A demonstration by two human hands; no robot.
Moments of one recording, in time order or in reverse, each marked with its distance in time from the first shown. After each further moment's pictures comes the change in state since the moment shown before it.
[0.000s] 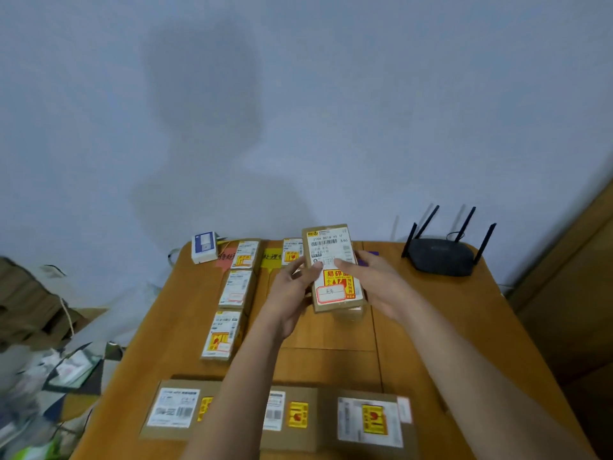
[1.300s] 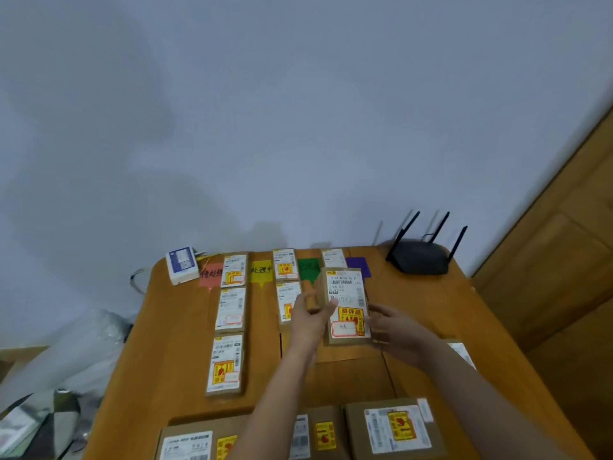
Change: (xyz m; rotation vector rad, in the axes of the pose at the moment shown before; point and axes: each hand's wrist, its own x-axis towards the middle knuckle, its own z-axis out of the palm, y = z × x) left_hand 0.041 -0.036 -0.067 0.083 -0.012 -0.058; right_hand -0.003 0.056 0.047 0.071 0.189 0.283
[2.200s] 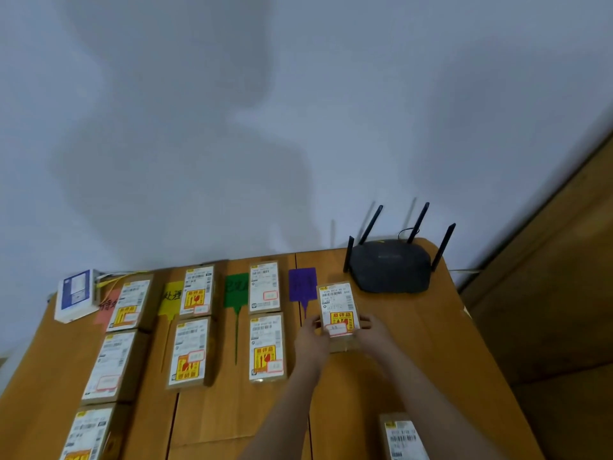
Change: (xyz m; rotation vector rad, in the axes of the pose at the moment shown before) left_hand 0.220 -0.117 0.258 0.479 0.183 -0.175; right_hand 0.255 -0.007 -0.231 -0.197 0.145 0.116
